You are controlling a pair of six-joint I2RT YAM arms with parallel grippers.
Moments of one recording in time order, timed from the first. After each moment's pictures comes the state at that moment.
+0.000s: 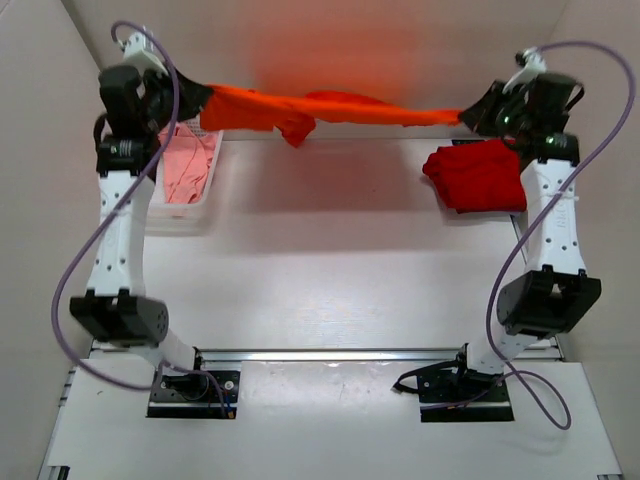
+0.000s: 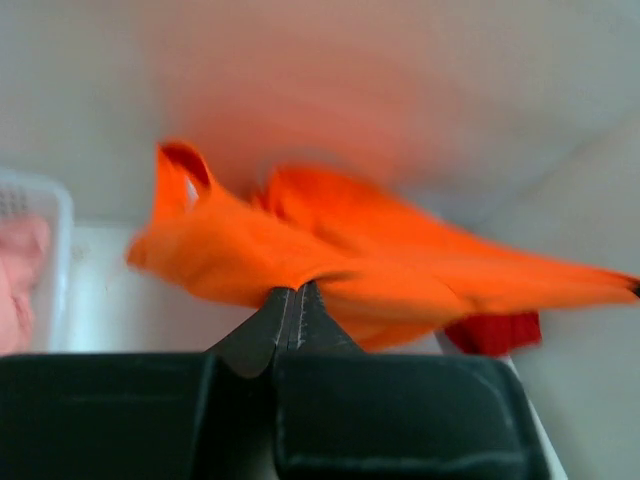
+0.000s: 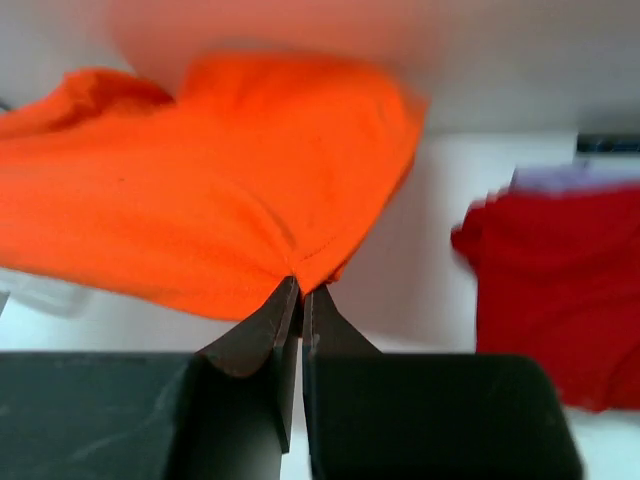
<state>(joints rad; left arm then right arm) 0.03 1.62 1.96 -0.39 0.35 -0.45 -0.16 1.66 1.94 -0.54 -0.49 0.23</state>
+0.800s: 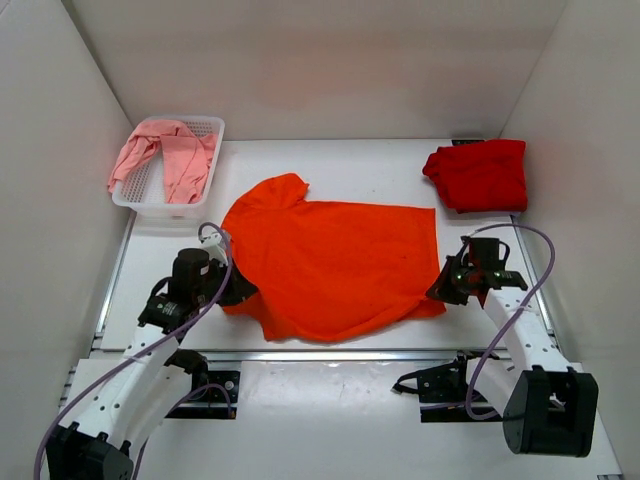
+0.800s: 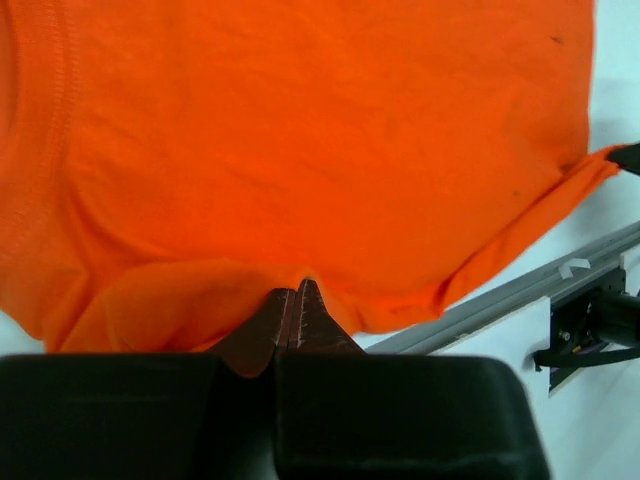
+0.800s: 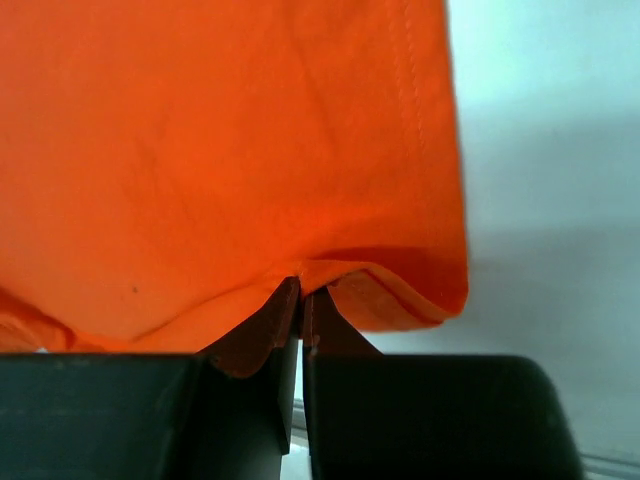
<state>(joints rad) -0.29 0.68 0.50 -0.47 0.29 -0.49 -0.05 0.98 0.56 -0.61 -0.31 0.38</state>
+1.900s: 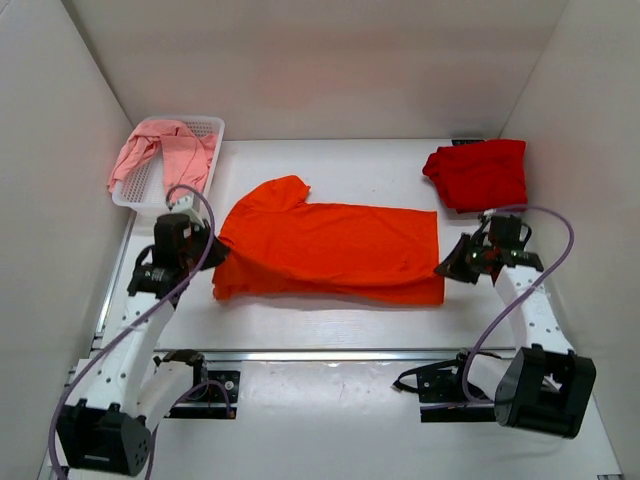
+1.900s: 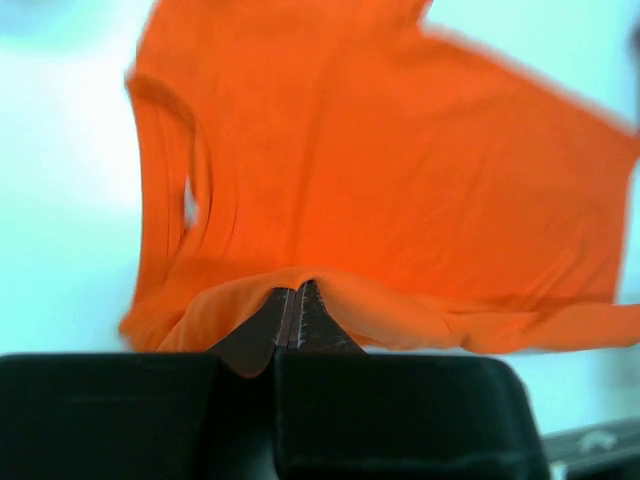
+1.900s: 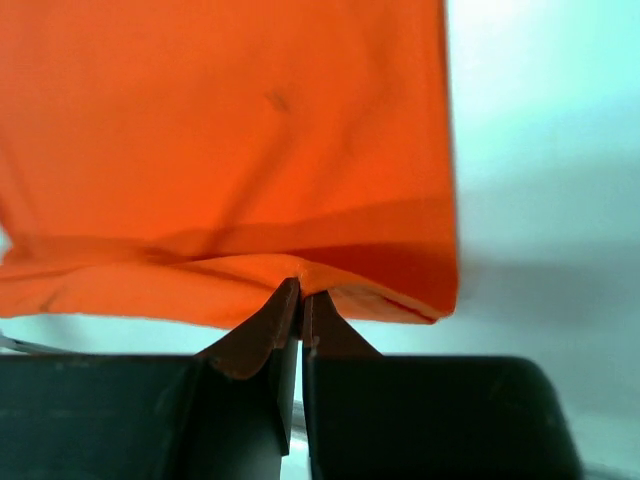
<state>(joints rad) -0.13 0.85 0.73 -0.51 0.10 -0.44 -0.19 1.07 0.70 -0.64 -0.43 0.35</state>
